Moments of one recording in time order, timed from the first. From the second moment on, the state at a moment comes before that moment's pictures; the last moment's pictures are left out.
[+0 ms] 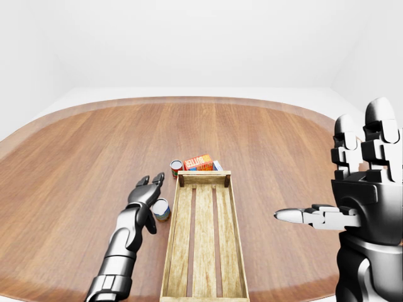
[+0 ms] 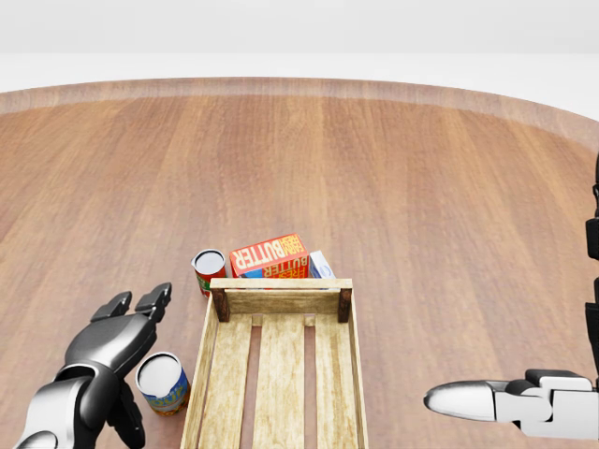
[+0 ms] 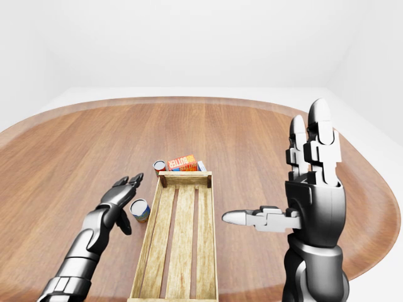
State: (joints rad) left arm -0.26 0.22 0.01 0.40 1.15 0.03 -0.30; right arm 0.17 0.01 -0.24 -0.91 0.04 0.09 0.17
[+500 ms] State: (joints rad) left arm -0.31 0.23 0.00 0.53 1.09 0.03 -0.24; right arm 0.17 0.01 -0.21 -0.89 0.00 0.09 0.17
